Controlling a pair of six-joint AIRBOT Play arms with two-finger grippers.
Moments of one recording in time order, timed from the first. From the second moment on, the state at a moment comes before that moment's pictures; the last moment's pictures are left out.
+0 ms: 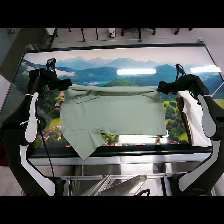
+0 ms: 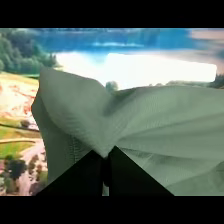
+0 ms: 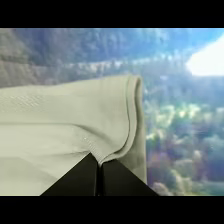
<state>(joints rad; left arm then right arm) 0.00 -1.96 1.86 -1.70 1.05 1.54 -0.19 -1.92 1.57 2.20 -0.89 -1.88</state>
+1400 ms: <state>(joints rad) 0.11 -1.62 1.69 -1.77 1.47 1.52 -0.40 -1.59 1.44 2.19 -1.29 -1.90</state>
